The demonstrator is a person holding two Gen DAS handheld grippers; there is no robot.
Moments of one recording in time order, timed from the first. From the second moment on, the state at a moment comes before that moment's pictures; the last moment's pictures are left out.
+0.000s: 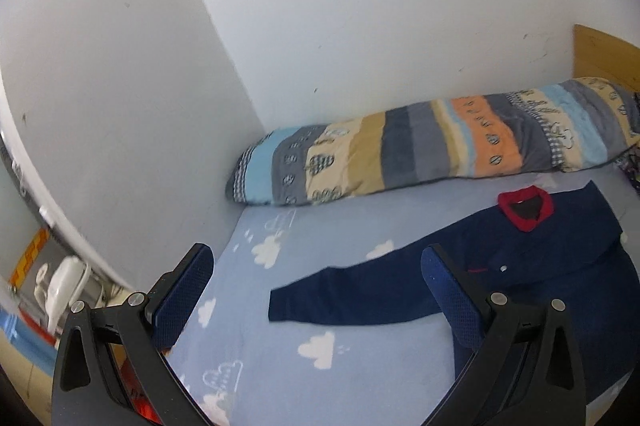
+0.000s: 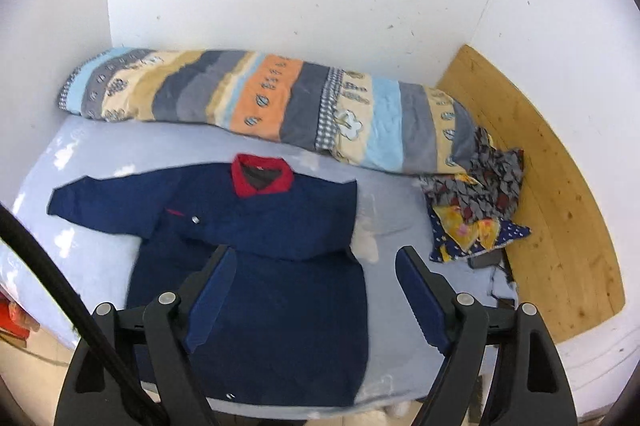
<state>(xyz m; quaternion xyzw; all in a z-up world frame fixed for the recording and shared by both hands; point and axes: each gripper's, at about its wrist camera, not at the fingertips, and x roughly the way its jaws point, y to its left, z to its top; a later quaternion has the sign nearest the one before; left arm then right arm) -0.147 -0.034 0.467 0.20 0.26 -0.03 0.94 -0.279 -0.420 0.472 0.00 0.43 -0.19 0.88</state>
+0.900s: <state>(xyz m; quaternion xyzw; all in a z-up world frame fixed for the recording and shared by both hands) -0.144 -0.115 0.534 0.11 0.38 -0.01 0.92 -0.238 -0.494 0.477 0.02 0.41 -0.01 0.91</state>
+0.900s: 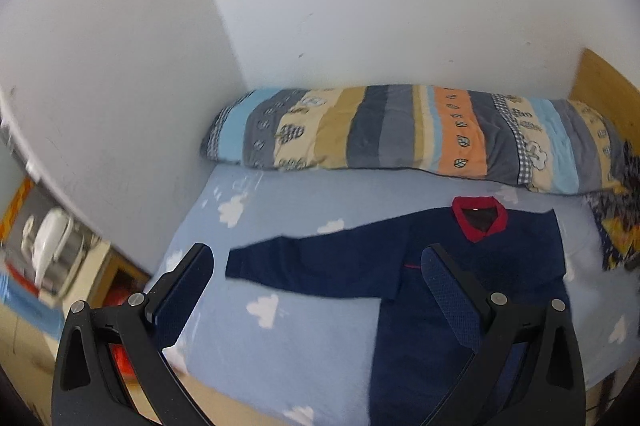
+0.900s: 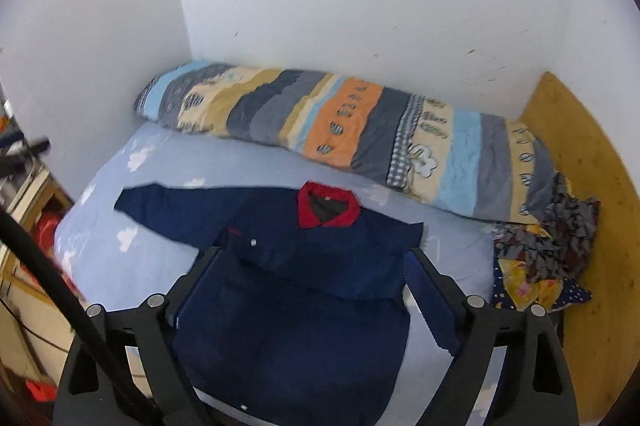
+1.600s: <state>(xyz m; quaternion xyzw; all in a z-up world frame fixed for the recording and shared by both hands) -0.043 0.069 0.320 -0.16 0.53 0.05 0.83 -0.184 -0.448 0.361 0.07 0.49 0.01 0.87</state>
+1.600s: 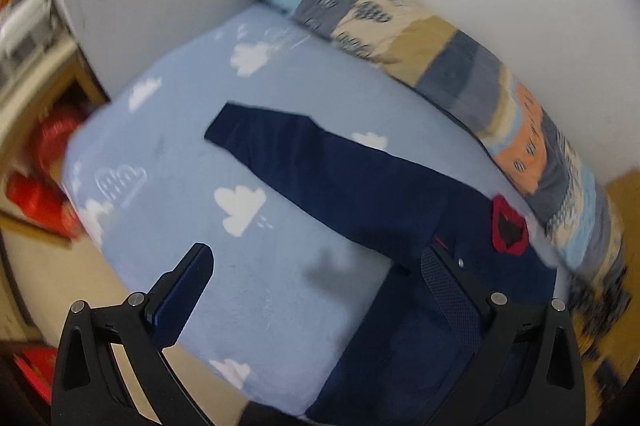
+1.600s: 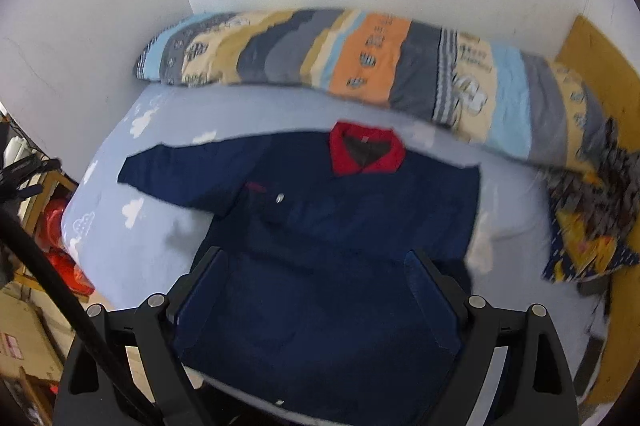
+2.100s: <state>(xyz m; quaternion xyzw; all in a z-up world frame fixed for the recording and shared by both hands) 0.052 0.215 0.120 -0.41 0.52 0.15 0.74 -0.182 -0.425 0.276 0.05 0.53 0.01 0.84</state>
